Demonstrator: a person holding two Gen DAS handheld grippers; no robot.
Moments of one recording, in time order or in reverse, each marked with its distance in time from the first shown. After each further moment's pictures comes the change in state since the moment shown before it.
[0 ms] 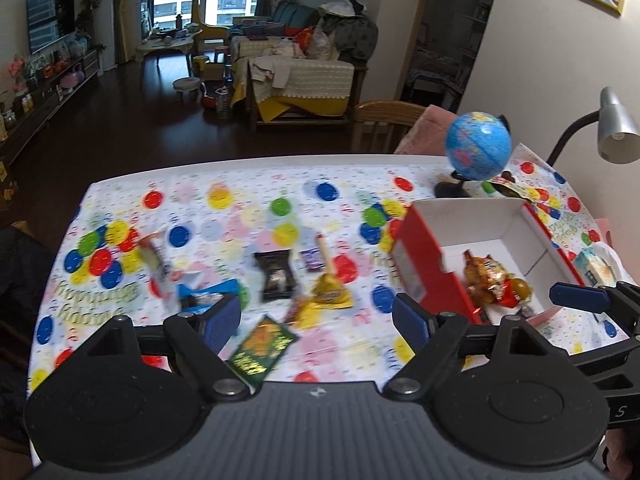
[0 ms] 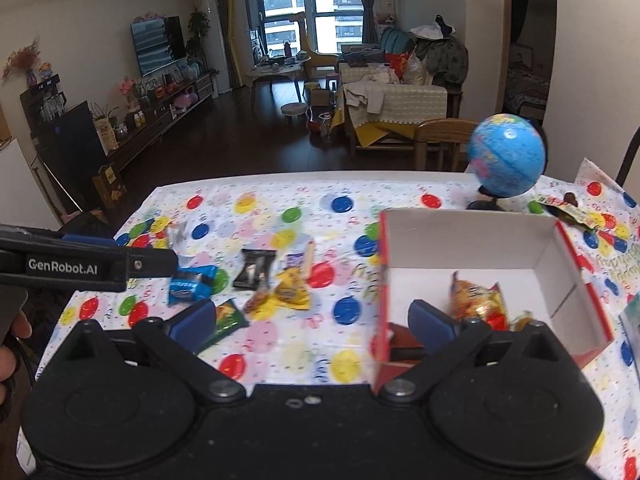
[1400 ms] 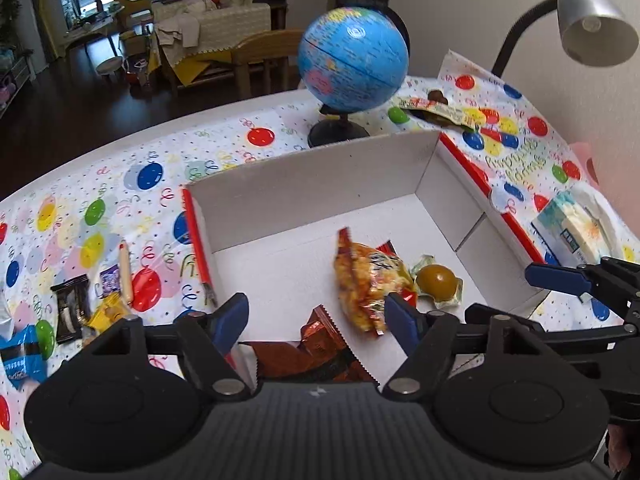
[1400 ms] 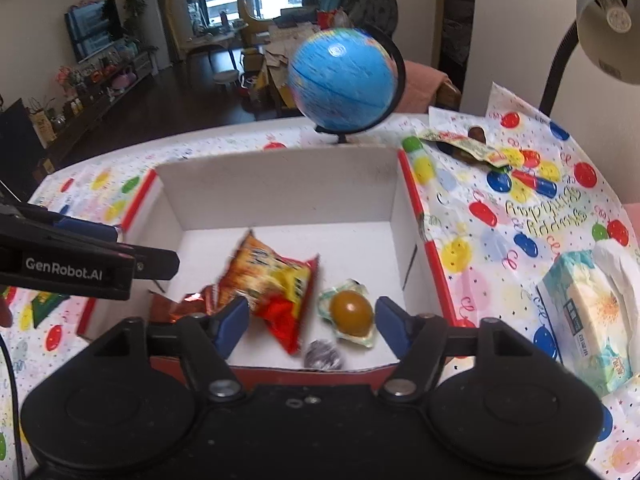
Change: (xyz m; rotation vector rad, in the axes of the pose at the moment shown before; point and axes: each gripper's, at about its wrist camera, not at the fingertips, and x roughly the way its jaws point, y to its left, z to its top) left arm 0.153 -0.229 0.028 0.168 0.176 -0.065; right arm 0.031 -0.223 -0.026 0.079 0.100 -0.109
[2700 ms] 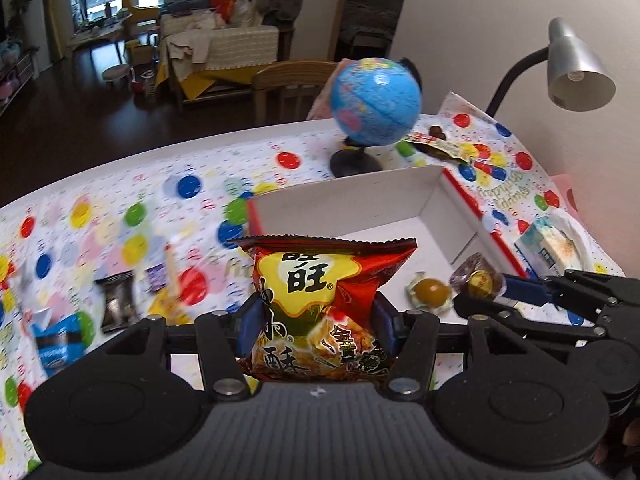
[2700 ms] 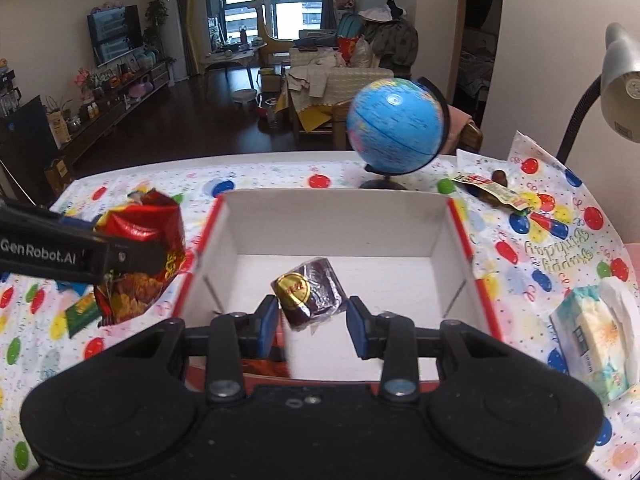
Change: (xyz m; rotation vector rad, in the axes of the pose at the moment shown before) left arm -0.059 0.046 -0.008 -0.032 -0.061 -0.054; right arm -0.019 0.058 0.010 -0.057 -0.063 -0.009
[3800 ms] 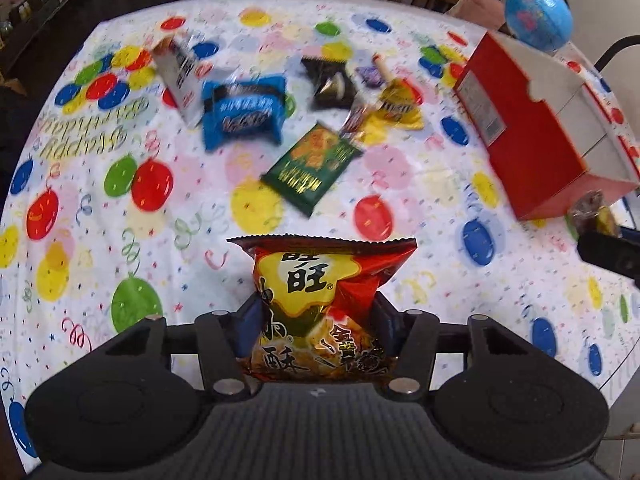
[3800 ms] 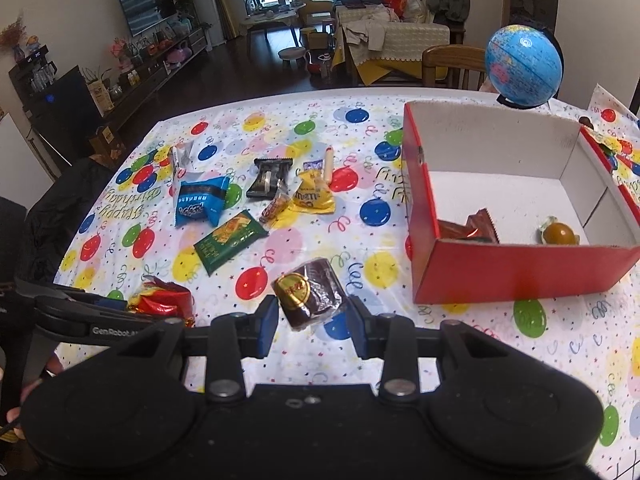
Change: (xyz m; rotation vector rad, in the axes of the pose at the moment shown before) left arm -0.035 0.200 -0.174 -0.207 0.212 0.107; right arm -0.012 0.181 -0.061 0.024 0.120 0.127
